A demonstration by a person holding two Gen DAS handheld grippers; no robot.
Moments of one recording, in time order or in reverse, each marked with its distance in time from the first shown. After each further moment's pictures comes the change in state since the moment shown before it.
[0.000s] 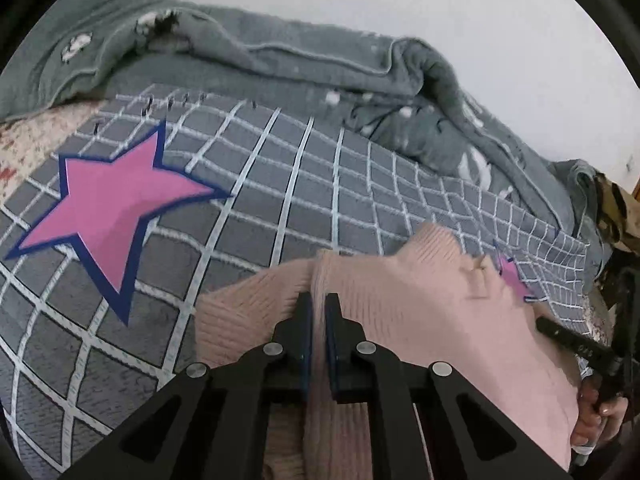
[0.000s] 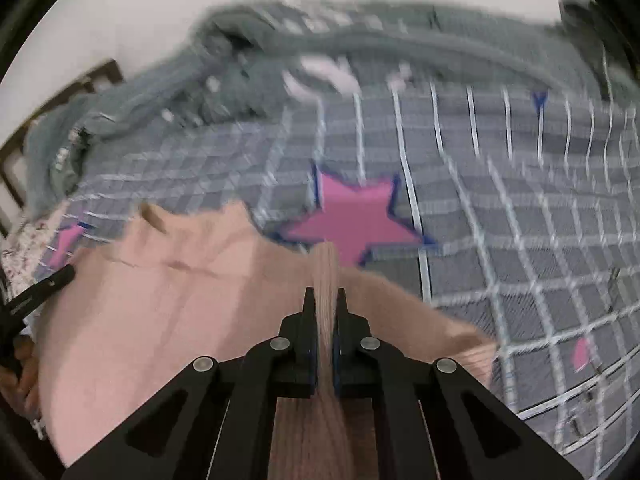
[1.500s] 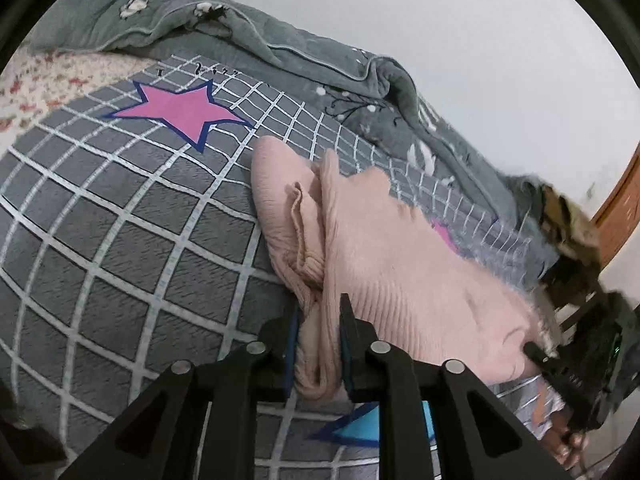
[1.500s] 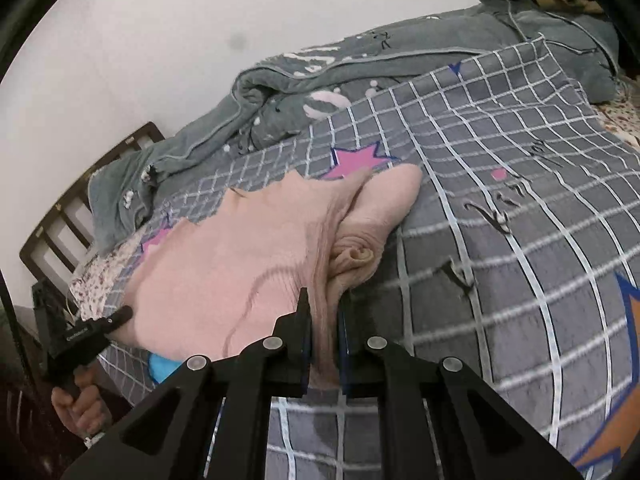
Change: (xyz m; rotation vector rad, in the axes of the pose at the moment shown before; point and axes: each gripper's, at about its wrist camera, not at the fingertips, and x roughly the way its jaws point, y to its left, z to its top) left arm -0.114 0.012 -0.112 -0.094 -0.030 -0.121; right arm -0.148 -0.017 -0.142 0.161 -0.173 0.195
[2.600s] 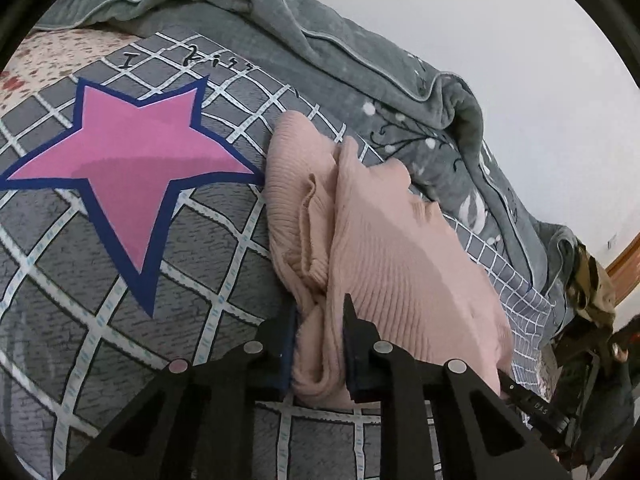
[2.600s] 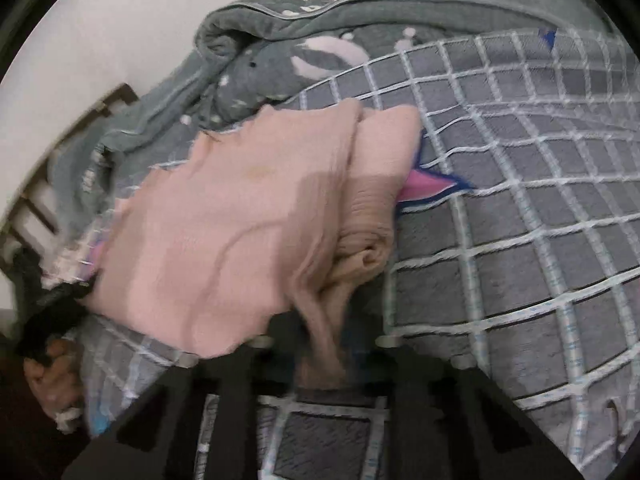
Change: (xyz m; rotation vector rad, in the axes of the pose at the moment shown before) left arm 0.113 0.037 0.108 -0.150 0.028 -0.016; right arm 0.164 -0.002 0.097 -0.020 0.156 0.008
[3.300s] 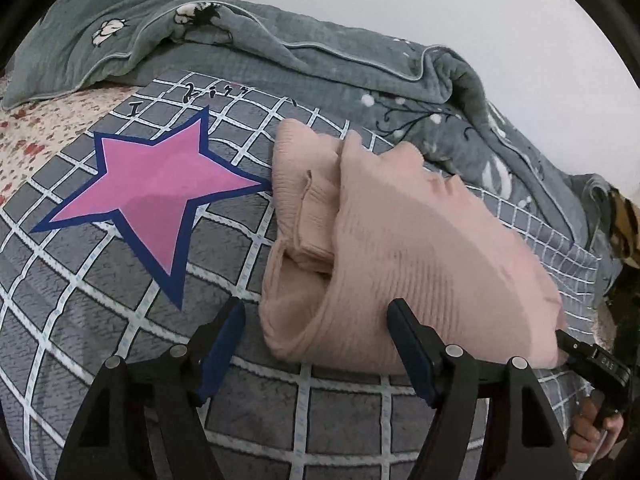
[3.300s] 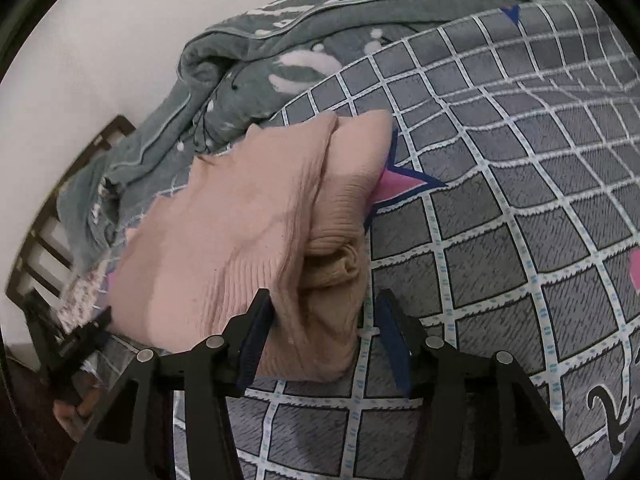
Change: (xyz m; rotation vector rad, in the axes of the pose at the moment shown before) left arm -0.008 -0.024 -0.011 0.194 -0.033 0.198; right arm -0.012 -0.011 0.000 0.070 -0.018 0.000
